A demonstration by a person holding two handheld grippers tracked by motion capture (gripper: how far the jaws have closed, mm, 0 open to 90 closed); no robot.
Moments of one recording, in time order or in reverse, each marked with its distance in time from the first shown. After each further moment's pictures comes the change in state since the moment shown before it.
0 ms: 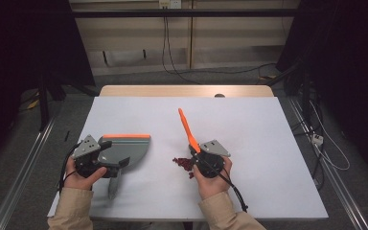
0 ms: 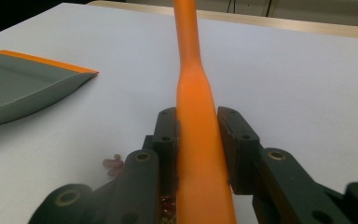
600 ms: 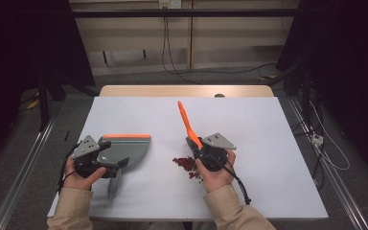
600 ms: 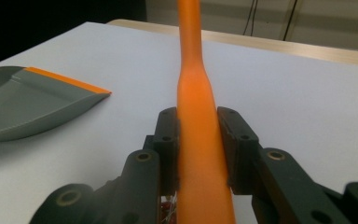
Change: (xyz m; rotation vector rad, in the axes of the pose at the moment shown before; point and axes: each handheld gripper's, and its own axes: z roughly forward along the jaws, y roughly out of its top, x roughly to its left) left arm 0.001 -0.002 0.000 0.011 0.004 0.001; right arm -0.018 0.017 -0.001 -0.053 0.094 -0.025
